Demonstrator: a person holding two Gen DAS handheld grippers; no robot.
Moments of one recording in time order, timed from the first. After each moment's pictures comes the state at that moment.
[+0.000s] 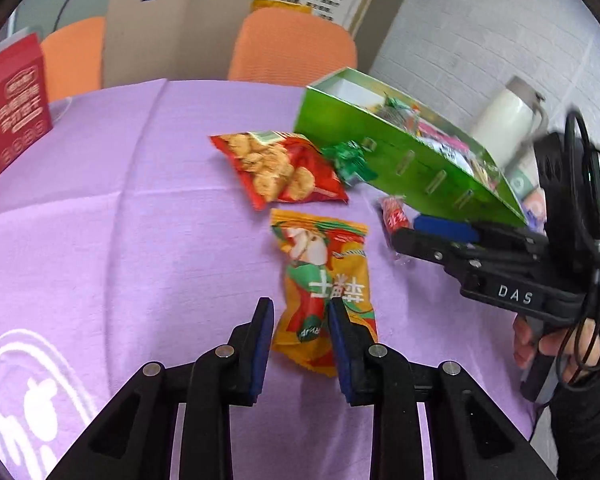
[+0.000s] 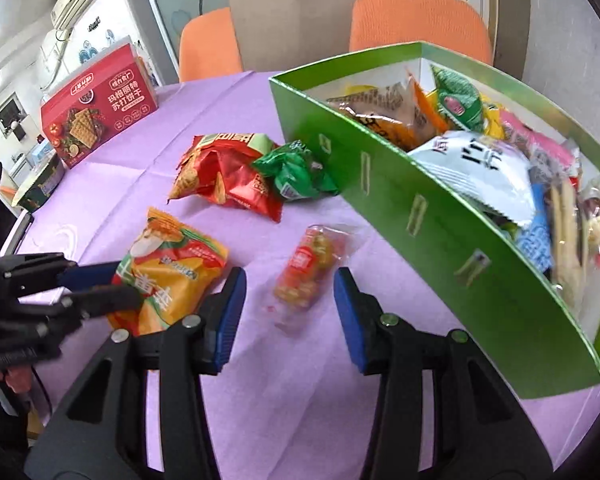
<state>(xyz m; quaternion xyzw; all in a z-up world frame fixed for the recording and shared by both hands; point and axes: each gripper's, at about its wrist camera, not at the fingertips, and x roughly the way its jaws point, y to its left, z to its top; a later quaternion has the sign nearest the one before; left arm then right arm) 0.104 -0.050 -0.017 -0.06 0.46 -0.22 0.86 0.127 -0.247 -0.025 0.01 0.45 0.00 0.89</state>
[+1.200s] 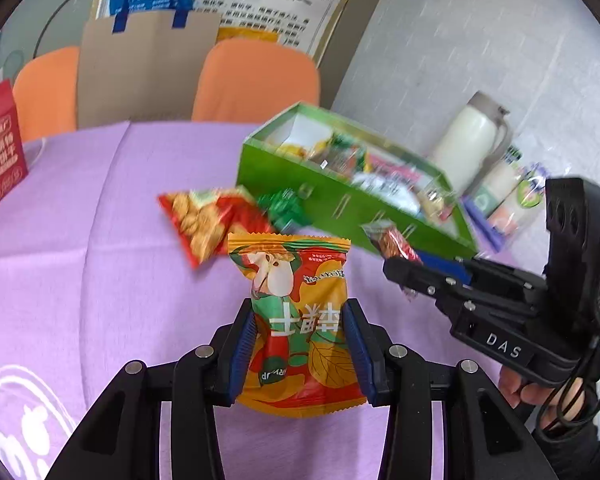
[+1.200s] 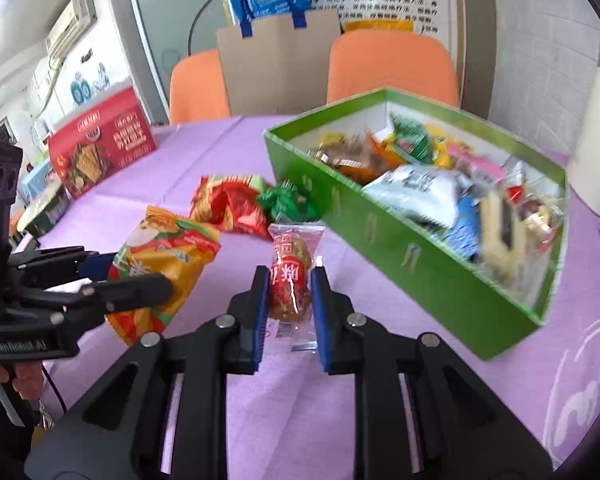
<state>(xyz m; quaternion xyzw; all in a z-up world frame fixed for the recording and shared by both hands) 0.119 -0.082 0.029 -0.06 0.42 -0.27 0.87 0.078 -0.243 0.025 0.03 0.37 -0.04 0.93</state>
